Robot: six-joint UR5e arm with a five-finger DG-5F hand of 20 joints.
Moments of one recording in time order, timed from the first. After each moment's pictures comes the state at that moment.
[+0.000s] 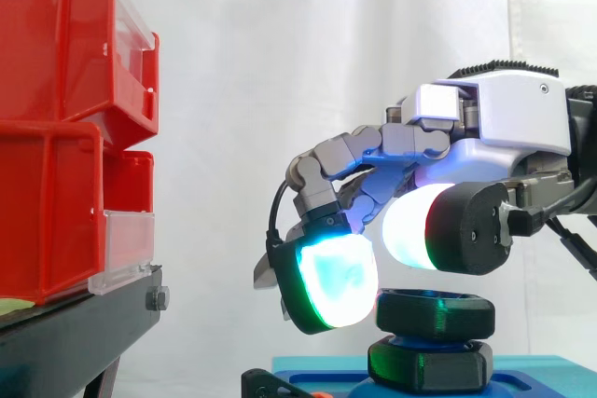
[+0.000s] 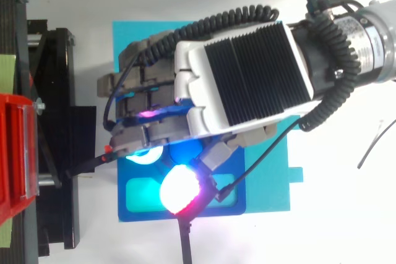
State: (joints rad) arm 0.01 -2.29 -1.15 -2.75 -1.90 -1.40
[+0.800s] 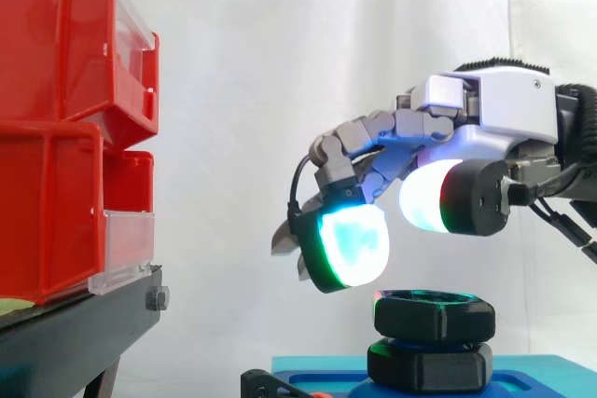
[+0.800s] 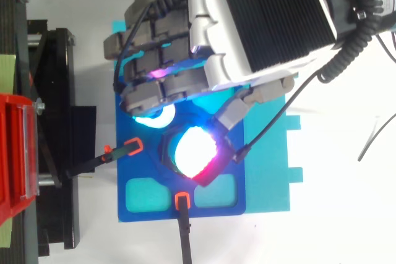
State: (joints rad) arm -0.06 -2.29 -1.13 -2.74 -2.01 -1.39
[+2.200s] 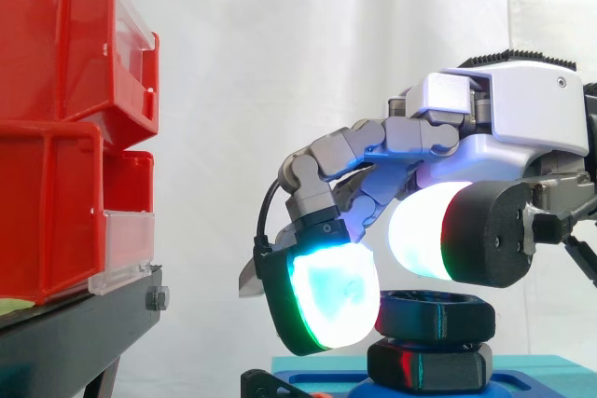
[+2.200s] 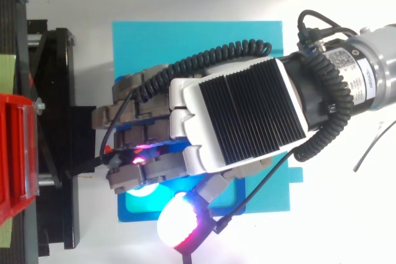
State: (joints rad) arm 0.05 -2.30 -1.17 -2.71 -1.88 -1.40
